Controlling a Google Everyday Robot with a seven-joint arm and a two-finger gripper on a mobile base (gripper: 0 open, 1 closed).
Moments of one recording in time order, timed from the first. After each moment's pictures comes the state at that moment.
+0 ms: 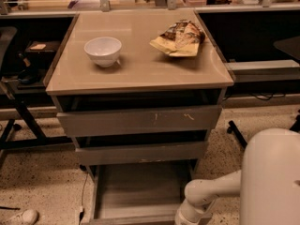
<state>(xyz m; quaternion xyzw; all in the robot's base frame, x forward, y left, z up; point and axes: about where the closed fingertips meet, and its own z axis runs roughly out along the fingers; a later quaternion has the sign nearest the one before) 0.313 -0.096 0.288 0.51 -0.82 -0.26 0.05</state>
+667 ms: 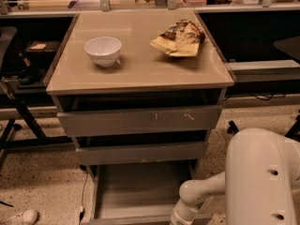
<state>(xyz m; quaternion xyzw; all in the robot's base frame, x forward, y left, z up) 0.331 -0.085 0.248 0.51 -0.82 -0.25 0.05</state>
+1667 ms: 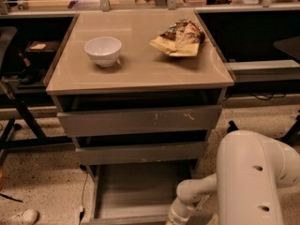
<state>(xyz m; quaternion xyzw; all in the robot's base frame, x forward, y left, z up) 0.356 -0.078 0.215 0.52 -0.82 -0.24 0.02</state>
